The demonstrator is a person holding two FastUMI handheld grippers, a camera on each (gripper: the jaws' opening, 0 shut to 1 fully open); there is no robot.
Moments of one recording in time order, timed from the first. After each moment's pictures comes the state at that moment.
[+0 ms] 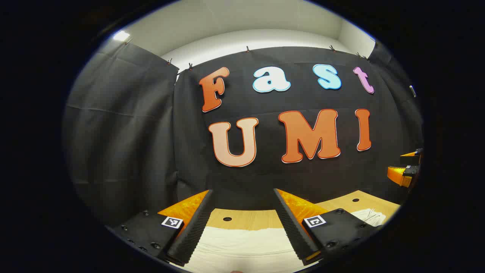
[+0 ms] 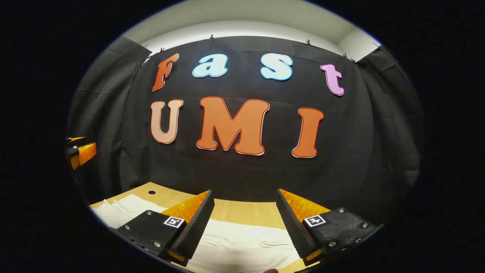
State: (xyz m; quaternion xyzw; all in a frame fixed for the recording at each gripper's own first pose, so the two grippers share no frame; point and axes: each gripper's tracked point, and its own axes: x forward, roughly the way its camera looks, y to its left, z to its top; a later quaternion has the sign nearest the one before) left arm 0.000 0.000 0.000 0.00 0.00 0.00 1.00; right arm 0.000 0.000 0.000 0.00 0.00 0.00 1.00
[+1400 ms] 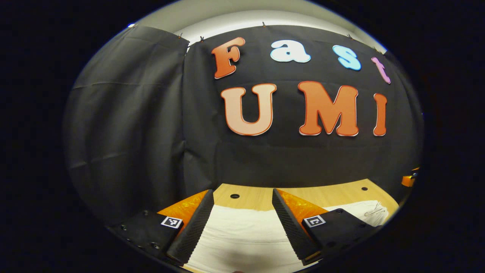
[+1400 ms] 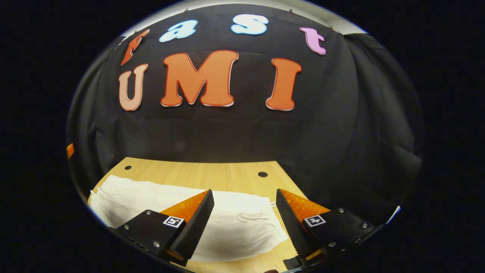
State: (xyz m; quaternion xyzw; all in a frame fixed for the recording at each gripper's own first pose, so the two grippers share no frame) left arm 0.034 0.048 -0.096 -0.01 0.13 0.05 0.99; right arm 0.025 -0.081 -0.129 0.04 0.20 -0.07 0.98
